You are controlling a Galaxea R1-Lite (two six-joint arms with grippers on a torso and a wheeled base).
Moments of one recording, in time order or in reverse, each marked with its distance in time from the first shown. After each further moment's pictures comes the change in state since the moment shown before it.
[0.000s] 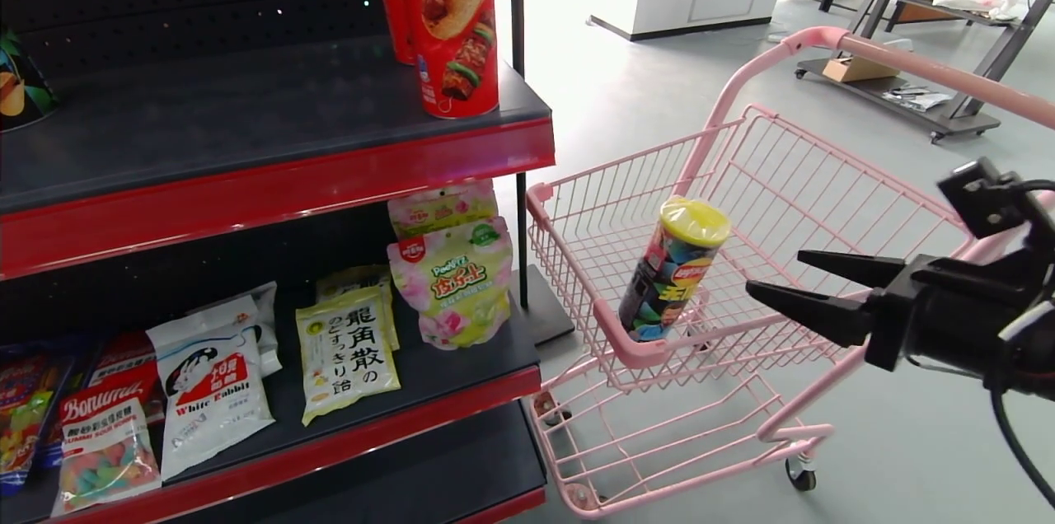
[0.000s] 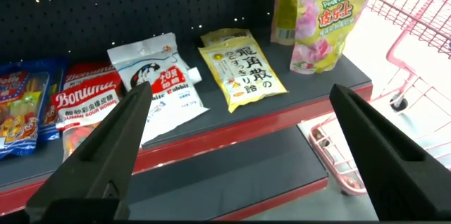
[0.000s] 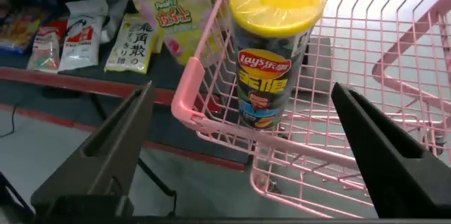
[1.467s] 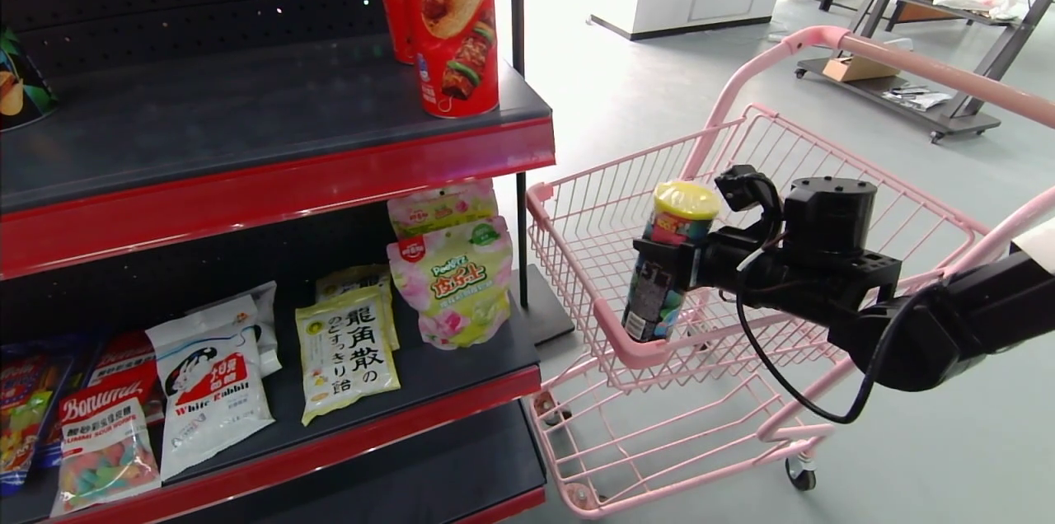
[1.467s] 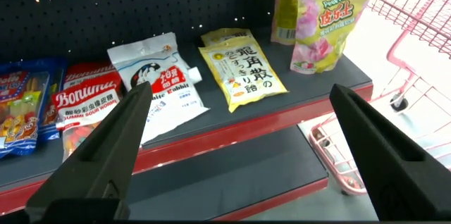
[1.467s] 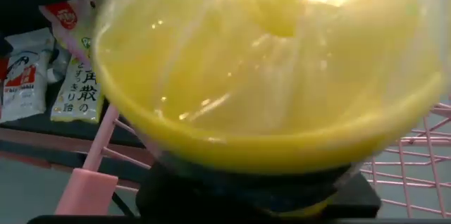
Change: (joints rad) left arm 0.000 0.000 0.000 0.000 0.000 0.000; right arm 0.051 0.624 -0.322 -0.302 -0.086 0.086
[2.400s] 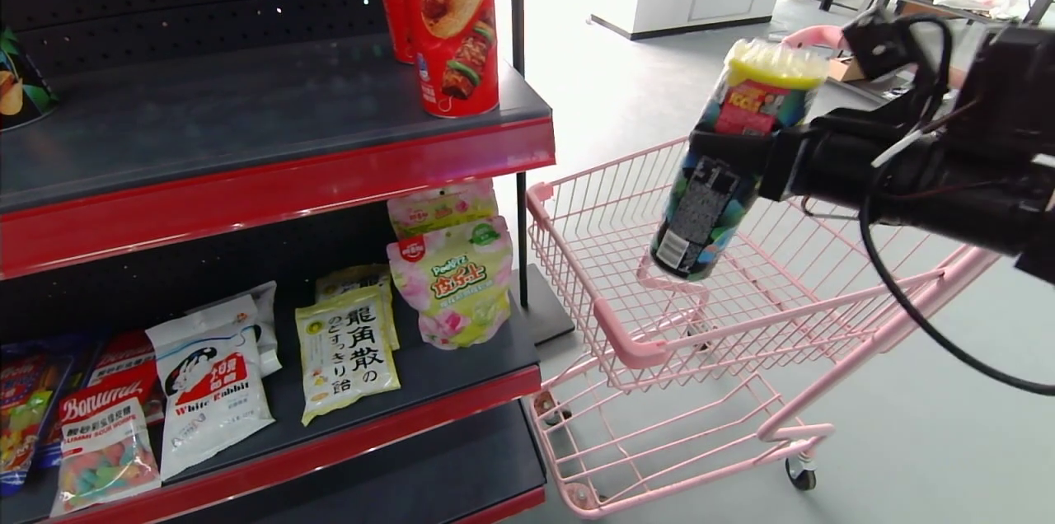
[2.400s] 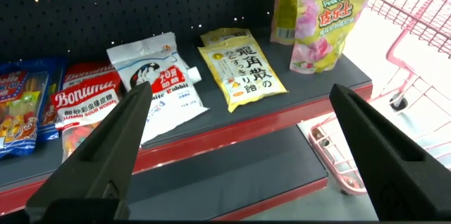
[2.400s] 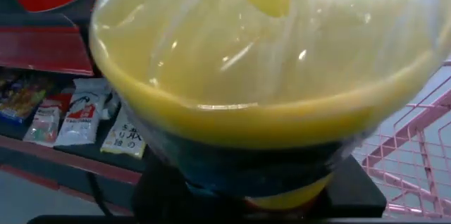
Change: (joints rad) left arm 0.000 0.000 0.000 0.000 -0.001 0.000; right arm 0.019 -0.386 -0.158 0.349 0.030 -0.050
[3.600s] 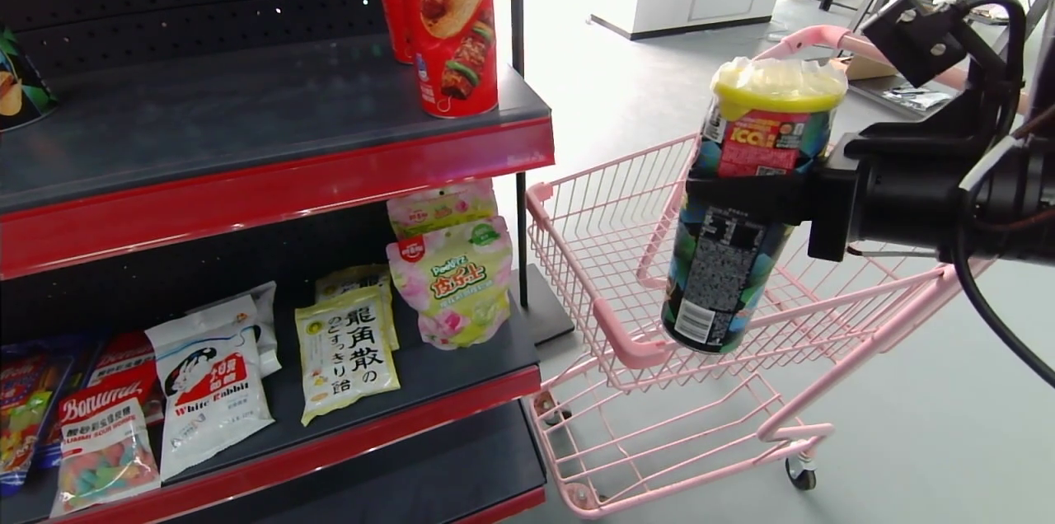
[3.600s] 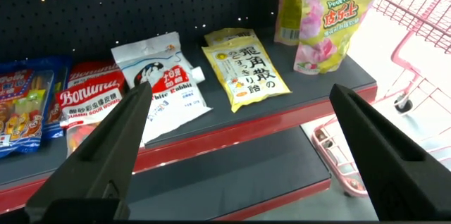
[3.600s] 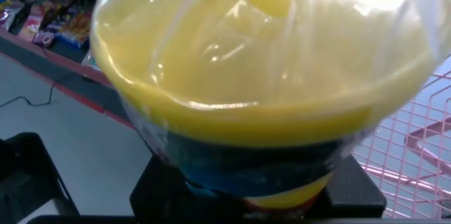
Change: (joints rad) left arm 0.000 0.000 0.000 0.000 0.017 0.000; right arm 0.150 -0.148 -0.047 0.382 0.029 -0.102
